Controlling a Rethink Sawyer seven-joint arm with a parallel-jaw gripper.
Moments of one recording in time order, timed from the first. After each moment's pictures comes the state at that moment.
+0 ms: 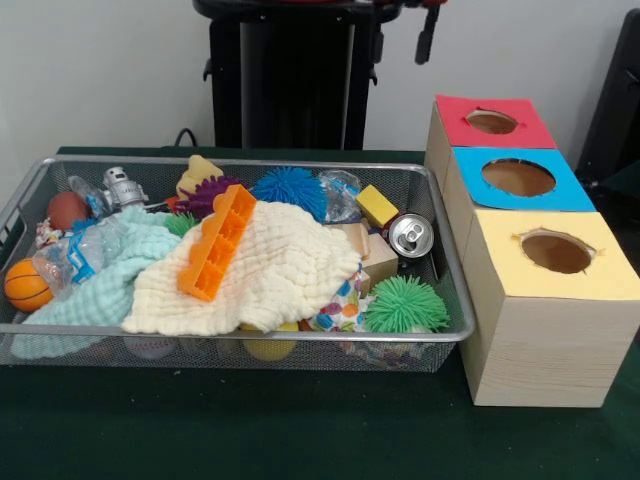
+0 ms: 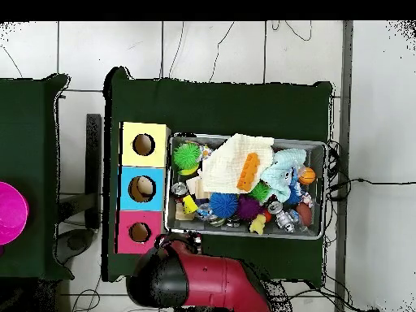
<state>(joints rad) -0.16 -1.07 0.00 2.18 -0.07 0.40 1.57</state>
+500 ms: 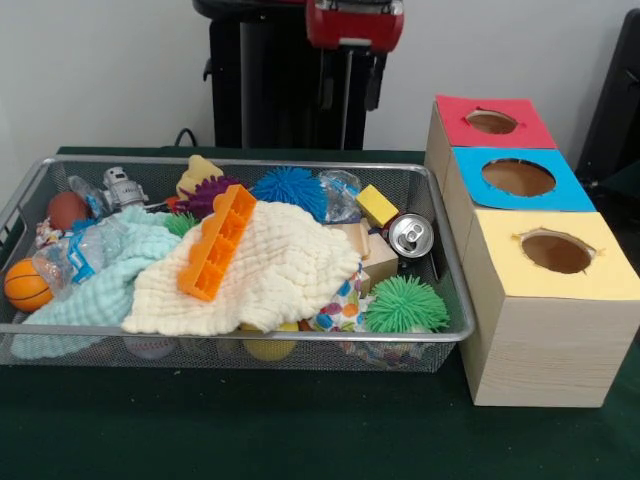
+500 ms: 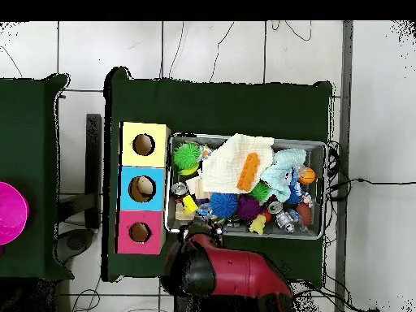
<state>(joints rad) -0.28 -0.92 0.02 2.16 -0.22 0.18 1.57</state>
